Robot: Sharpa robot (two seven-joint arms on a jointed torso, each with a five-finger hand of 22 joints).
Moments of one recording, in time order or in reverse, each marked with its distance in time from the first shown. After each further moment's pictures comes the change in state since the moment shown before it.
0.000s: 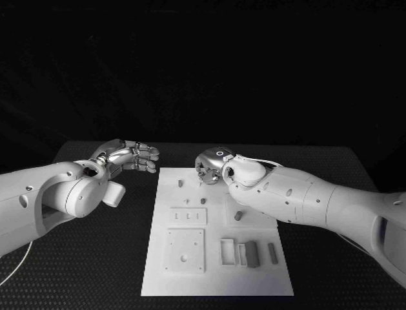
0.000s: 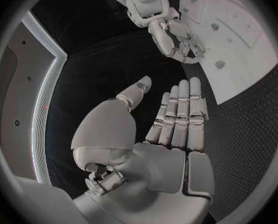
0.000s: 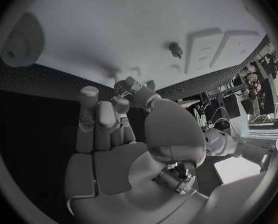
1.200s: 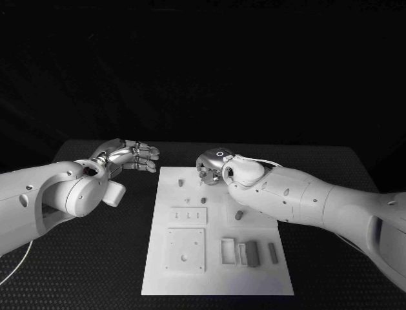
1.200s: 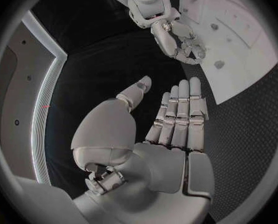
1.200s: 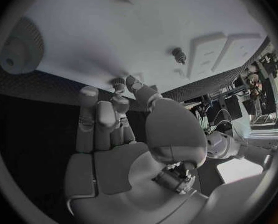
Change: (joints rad) left arm 0.000 -0.001 0.000 0.000 0.000 0.002 -0.001; left_hand 0.000 0.000 0.000 0.000 0.000 0.000 0.000 0.000 -0.001 0.000 0.000 -0.003 0.000 0.000 0.000 -0.004 0.004 0.006 0.000 0.000 0.000 0.001; right arm -0.005 0.021 -0.003 -0.039 0.003 0.019 -0.002; right_hand -0.016 -0.058 0.006 0.000 0.000 -0.068 0.039 -0.078 -0.025 0.002 0.024 -0.008 0.000 -0.003 0.023 0.000 -0.004 0.000 -0.003 0.005 0.000 0.000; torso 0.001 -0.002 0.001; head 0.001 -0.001
